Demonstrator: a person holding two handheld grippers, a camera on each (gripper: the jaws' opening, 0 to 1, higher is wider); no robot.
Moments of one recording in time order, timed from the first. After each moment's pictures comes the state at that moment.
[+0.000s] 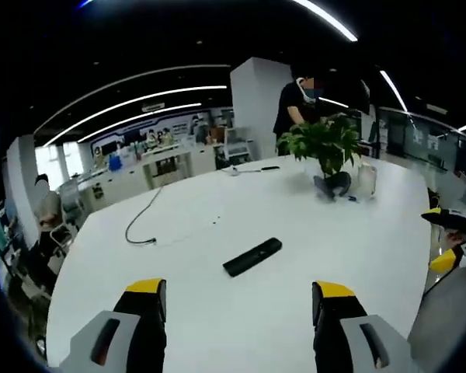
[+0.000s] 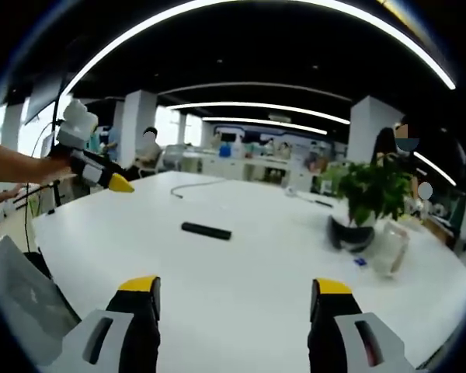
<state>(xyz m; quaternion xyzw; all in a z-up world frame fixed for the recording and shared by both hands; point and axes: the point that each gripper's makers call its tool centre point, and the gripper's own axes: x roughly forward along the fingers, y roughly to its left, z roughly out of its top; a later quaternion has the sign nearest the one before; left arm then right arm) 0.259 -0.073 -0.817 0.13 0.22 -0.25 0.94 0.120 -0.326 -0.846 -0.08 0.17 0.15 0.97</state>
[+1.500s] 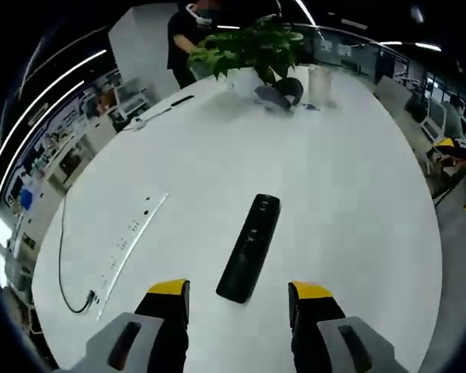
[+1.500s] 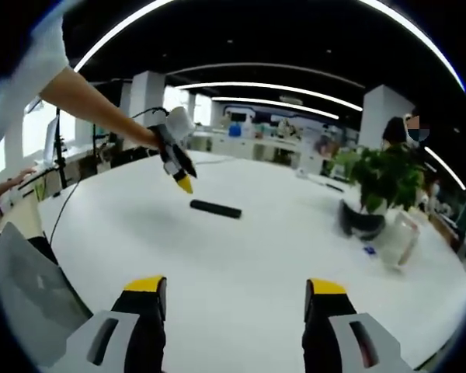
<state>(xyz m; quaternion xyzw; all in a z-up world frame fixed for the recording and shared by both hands) 0.386 -0.126 -0.929 0.30 0.38 -0.46 0.75 0.118 -0.316 -0.873 -0.10 0.23 0.17 0.95</state>
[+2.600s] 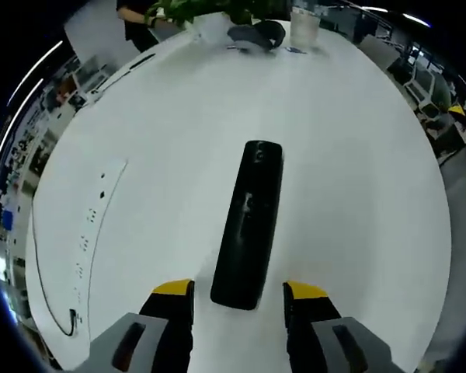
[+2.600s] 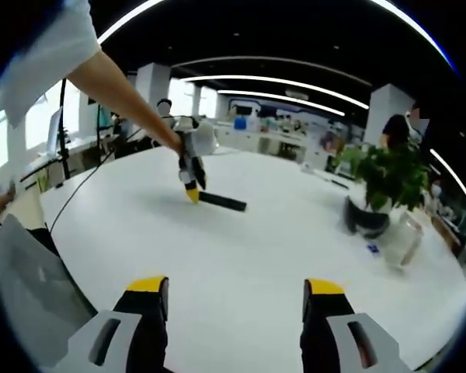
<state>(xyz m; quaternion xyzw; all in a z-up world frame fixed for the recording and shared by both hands) 0.399 -0.127 -0.987 0.37 0.46 -0.48 0.66 0.118 -0.316 -0.878 -0.11 0.24 0.18 0.95</state>
